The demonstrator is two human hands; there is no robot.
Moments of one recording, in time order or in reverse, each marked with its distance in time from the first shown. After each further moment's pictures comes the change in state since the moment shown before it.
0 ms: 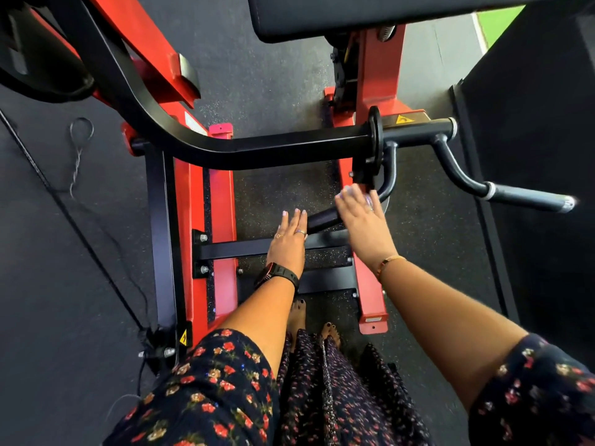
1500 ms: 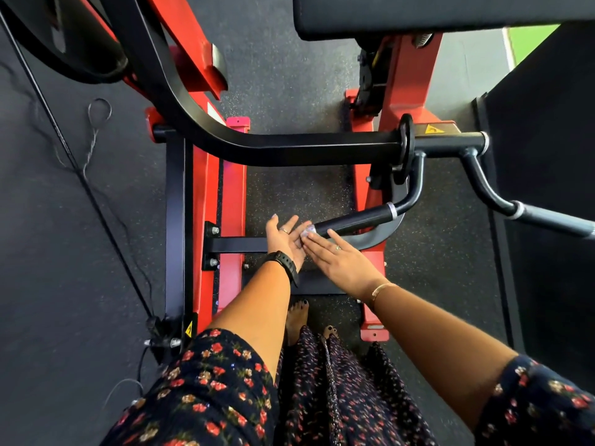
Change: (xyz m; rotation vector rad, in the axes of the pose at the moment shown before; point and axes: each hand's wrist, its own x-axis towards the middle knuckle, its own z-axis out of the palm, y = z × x) left_hand 0.008 -0.014 -0.036 -2.018 -0.020 -0.864; right_hand -0.012 -0.050 0.030 -0.406 -0.134 -0.606
